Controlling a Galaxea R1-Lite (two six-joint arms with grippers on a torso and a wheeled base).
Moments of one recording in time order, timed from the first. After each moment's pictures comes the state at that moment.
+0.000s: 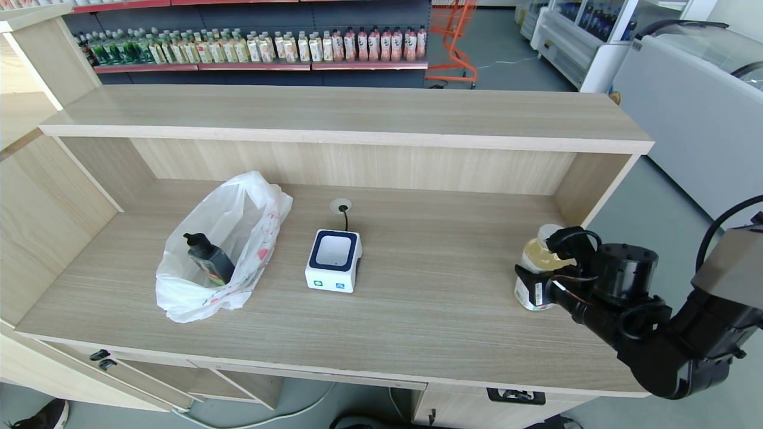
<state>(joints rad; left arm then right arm) 0.00 0.00 0.00 0.00 -0.06 0.03 0.22 2.09 -0.55 -1.33 -0.10 -0.16</state>
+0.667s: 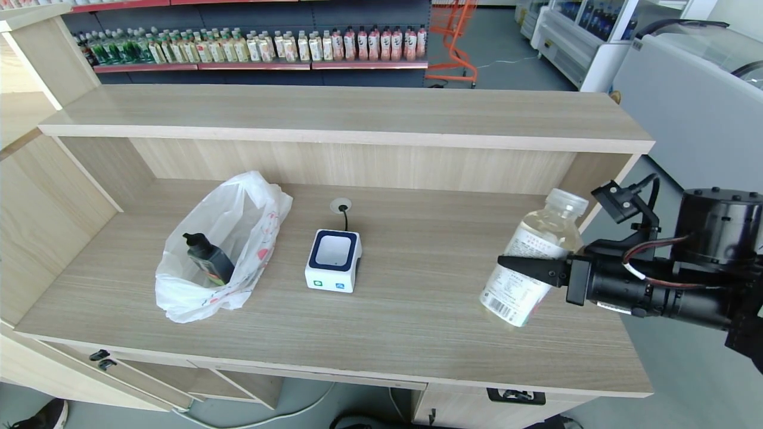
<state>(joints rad) 0.00 0.00 0.00 0.00 -0.06 0.03 0.28 1.60 -0.60 -0.78 0.61 0.20</state>
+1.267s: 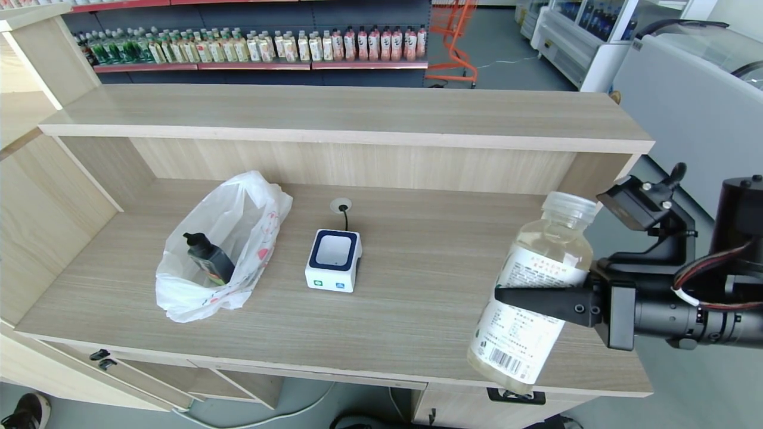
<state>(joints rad) 0.00 0.00 0.00 0.00 -0.06 0.03 0.45 1.42 -0.62 -0.57 0.72 0.25</state>
